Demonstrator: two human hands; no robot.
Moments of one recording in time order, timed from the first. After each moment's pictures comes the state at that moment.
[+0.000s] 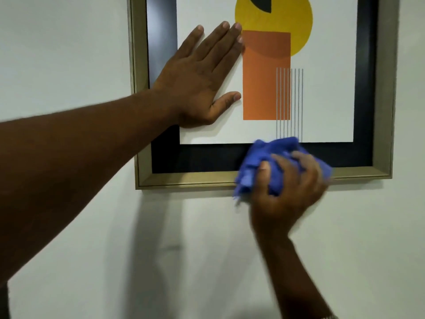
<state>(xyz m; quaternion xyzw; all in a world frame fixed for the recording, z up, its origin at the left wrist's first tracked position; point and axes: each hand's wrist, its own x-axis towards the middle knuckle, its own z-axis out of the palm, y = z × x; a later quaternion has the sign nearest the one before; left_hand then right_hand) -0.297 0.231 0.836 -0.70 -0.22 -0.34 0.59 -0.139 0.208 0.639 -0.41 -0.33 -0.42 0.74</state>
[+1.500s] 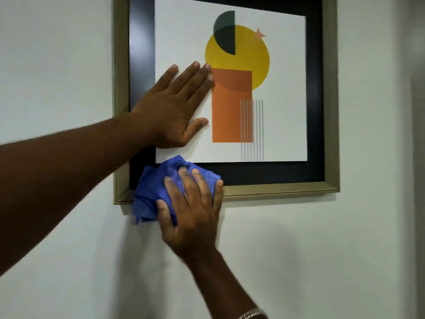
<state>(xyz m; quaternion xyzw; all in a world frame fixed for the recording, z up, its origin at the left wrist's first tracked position) -0.296 0.219 0.836 -0.72 -0.25 -0.30 0.57 -0.209 0.215 0.624 -0.35 -0.53 -0.46 0.62</state>
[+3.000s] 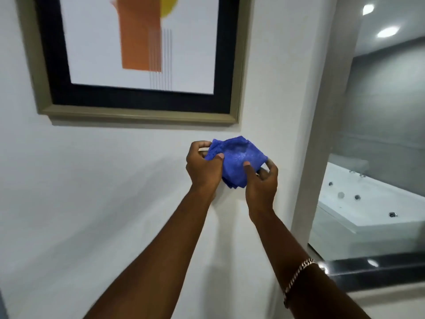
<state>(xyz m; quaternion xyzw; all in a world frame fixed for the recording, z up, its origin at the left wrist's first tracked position) -0.018 0.071 0.596 -0.50 -0.35 -0.70 -0.38 0.086 0.053 0.549 -0.43 -0.37 0.20 0.80</state>
